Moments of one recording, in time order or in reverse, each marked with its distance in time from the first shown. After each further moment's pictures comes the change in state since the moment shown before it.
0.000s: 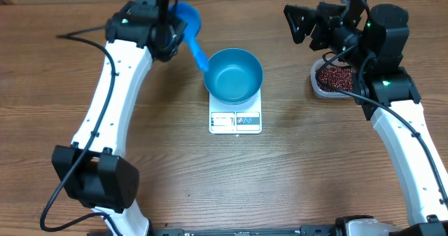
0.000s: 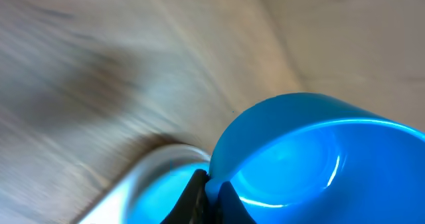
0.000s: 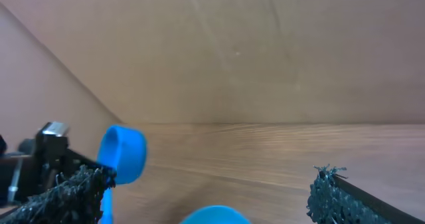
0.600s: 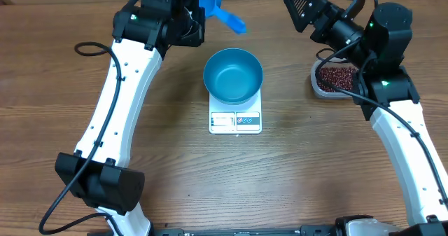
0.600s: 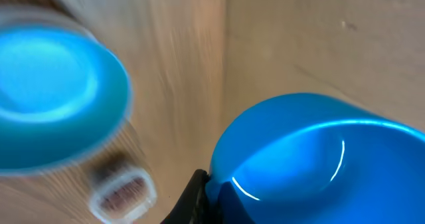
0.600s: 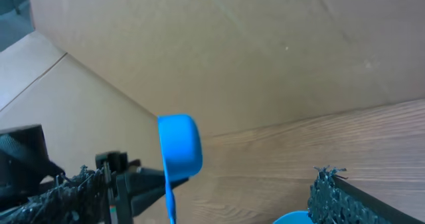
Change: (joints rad) left arm -0.075 0.000 0.129 0.040 0.172 -0.640; right arm 0.014 0.000 0.001 0.110 -0.097 0.356
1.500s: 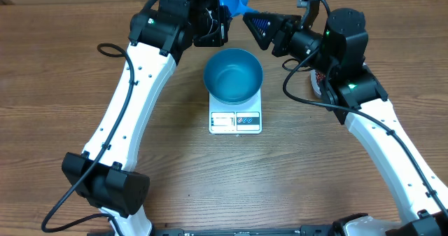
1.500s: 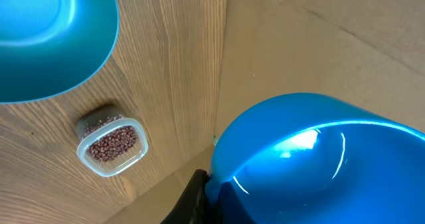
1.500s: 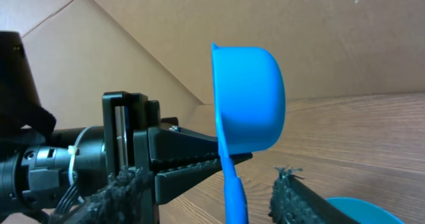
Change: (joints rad) left arm -0.080 0.000 0.001 0.056 0.080 -0.117; right arm 0.190 0.037 0.000 0.006 0.035 -0.093
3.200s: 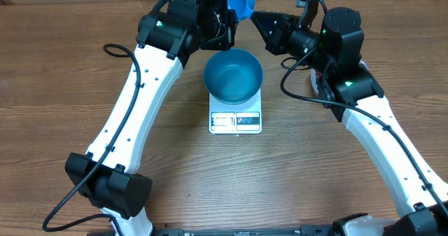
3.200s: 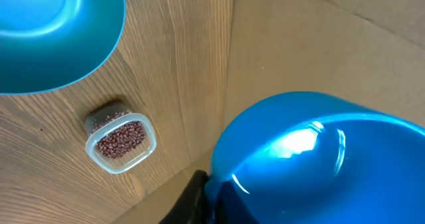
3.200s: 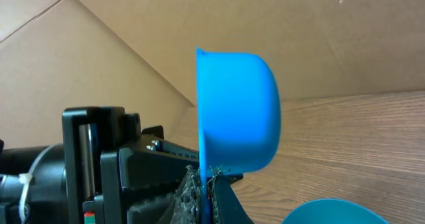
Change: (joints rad) left arm -0.043 0.000 0.002 -0.014 -0.025 0.005; right arm 0.000 0.026 0.000 0.011 0.029 -0.009
